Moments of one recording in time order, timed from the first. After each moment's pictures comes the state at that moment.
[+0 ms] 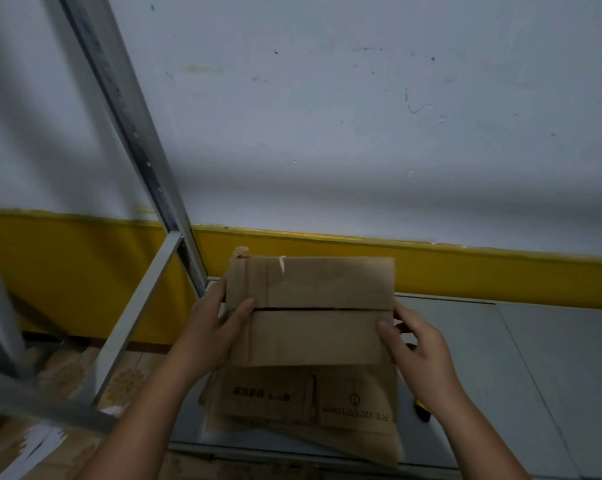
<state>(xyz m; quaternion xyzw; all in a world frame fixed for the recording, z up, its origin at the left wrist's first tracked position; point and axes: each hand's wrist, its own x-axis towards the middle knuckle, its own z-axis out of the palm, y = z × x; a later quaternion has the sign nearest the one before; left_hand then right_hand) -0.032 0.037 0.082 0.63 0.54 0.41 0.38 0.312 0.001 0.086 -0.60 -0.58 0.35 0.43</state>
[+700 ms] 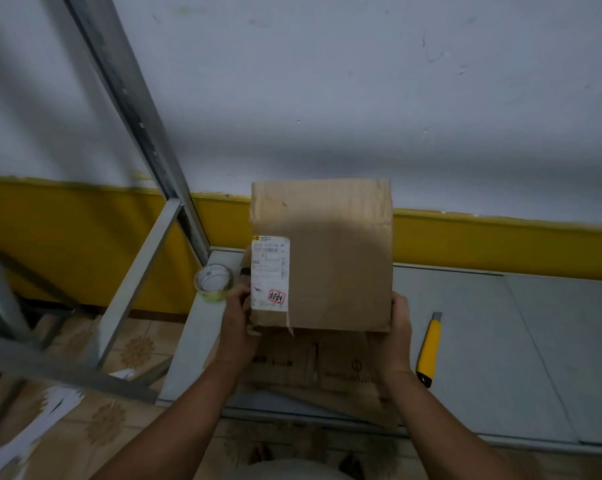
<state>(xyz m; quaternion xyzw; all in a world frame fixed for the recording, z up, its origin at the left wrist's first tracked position) 0.005 0.023 -0.043 0.56 0.57 0.51 0.32 0.285 0.017 -0.032 -0.65 -0.54 0.25 0.47</state>
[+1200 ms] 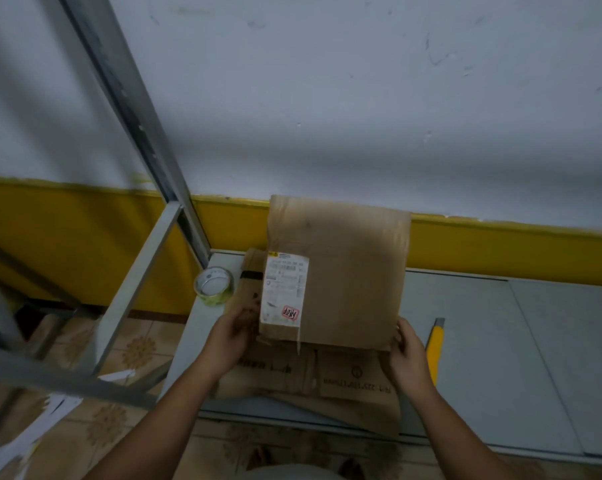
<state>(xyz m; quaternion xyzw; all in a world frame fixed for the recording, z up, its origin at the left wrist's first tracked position) -0.027 0.029 -0.056 0.57 0.60 0.35 0.44 0.333 0.006 -0.059 -0.63 -0.50 0.43 0.41</state>
